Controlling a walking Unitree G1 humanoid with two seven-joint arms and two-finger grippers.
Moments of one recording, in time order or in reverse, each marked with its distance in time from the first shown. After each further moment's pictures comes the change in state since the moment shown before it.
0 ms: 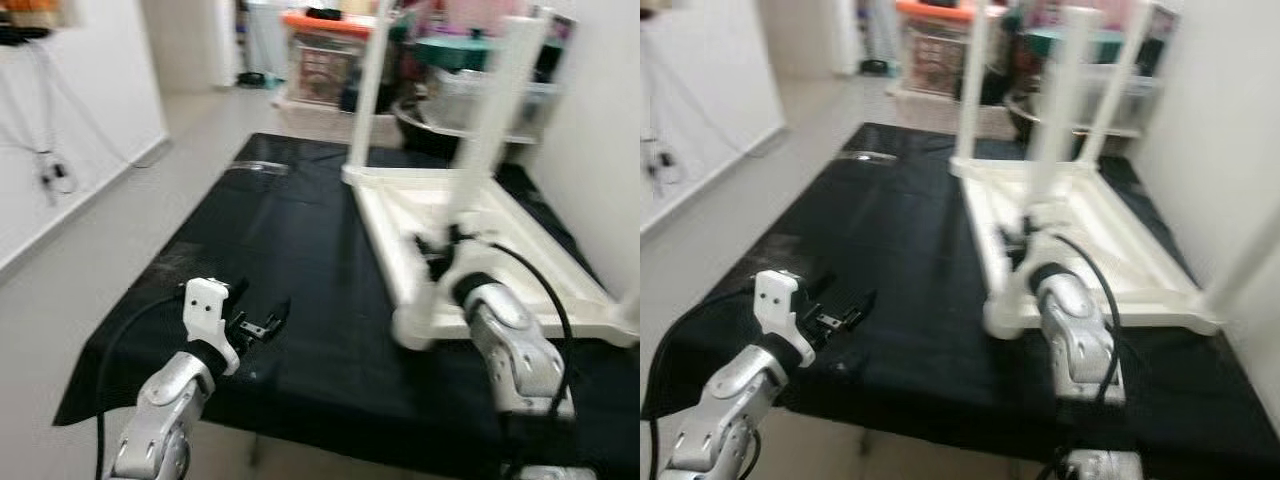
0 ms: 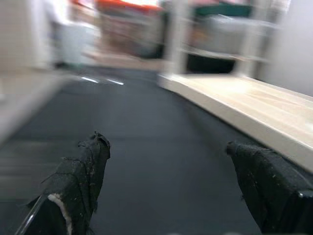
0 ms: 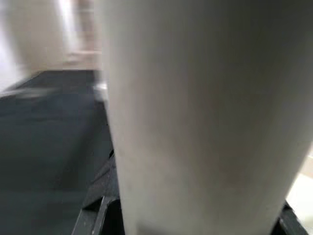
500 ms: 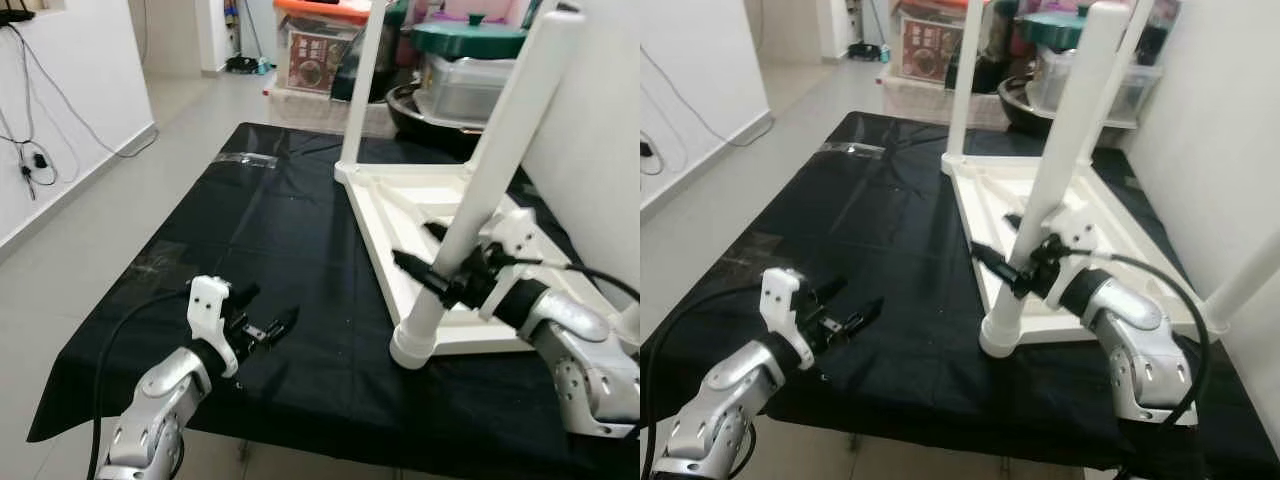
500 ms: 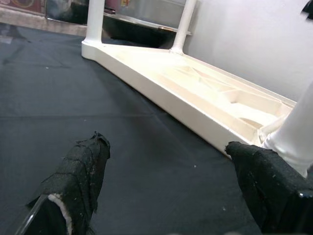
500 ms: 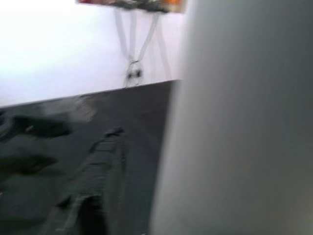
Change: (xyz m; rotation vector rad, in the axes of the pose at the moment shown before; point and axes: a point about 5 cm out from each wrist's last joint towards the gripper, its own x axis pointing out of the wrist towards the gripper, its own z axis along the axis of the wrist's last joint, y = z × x) left arm 0.003 -0.021 -0.021 -0.129 0.092 -0.287; right arm -0.012 0.027 0.027 -0.224 -0.099 1.112
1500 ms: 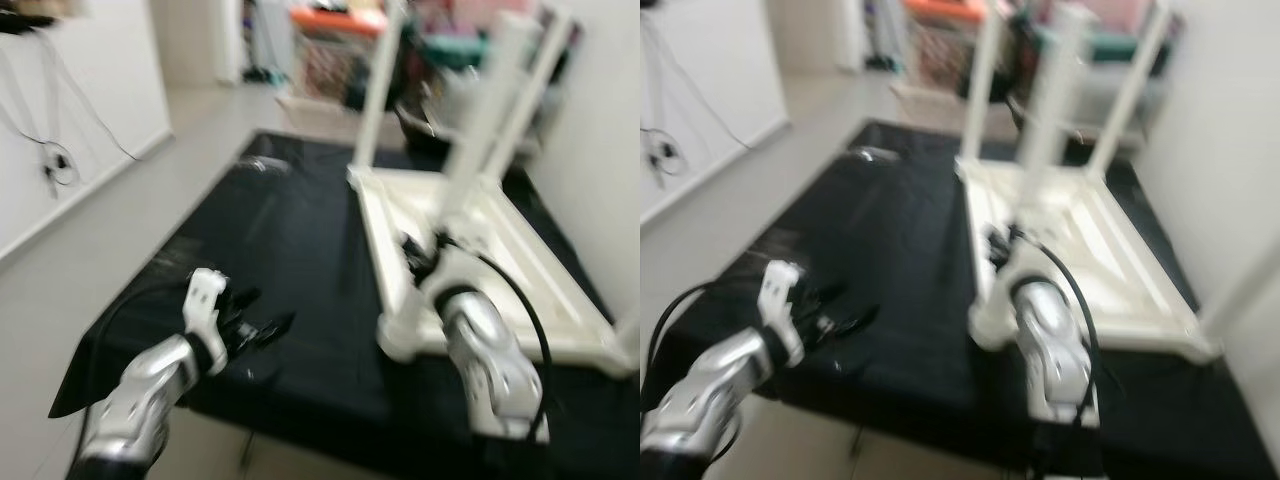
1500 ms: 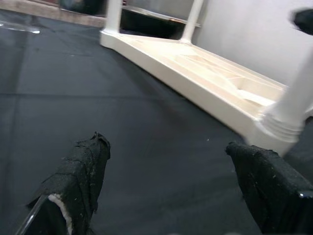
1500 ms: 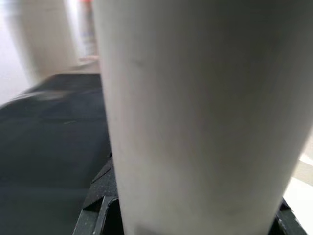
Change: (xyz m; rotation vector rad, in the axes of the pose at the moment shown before) left arm -0.007 0.028 -0.009 -0.022 0.134 -0.057; right arm -0.001 0.002 -0.043 0.242 0.113 -1.066
